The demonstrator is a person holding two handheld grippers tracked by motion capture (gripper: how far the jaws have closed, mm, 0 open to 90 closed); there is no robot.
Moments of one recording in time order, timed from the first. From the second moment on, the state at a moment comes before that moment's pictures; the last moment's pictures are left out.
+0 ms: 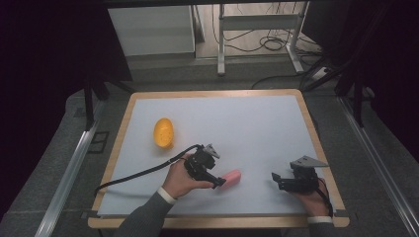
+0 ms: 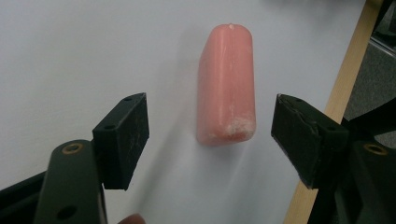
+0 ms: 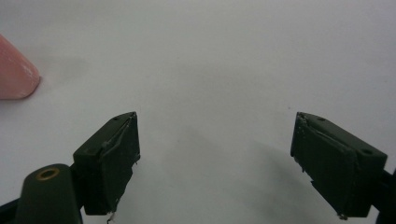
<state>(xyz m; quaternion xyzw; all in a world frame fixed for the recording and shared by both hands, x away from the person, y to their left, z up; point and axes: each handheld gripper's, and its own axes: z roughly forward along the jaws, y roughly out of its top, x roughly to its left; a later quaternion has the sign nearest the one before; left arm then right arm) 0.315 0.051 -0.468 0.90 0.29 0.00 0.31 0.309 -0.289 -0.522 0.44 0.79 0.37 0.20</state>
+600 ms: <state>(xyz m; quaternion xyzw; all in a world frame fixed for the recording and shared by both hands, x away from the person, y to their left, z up) 0.319 0.015 -0.471 0.93 0.26 0.01 0.27 0.309 -0.288 -0.524 0.44 0.79 0.37 0.20</state>
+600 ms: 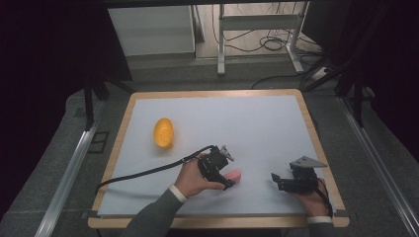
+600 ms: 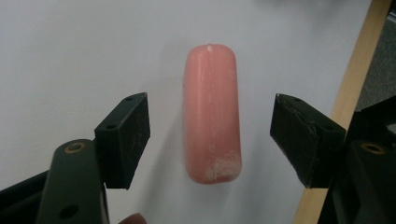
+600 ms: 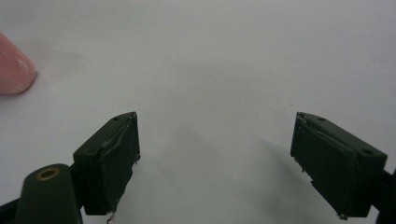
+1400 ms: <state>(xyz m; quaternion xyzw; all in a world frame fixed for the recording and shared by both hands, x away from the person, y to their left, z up) 0.320 0.004 -0.493 0.94 0.26 0.02 0.24 0.309 -0.288 -0.524 0.44 0.79 0.36 0.21</state>
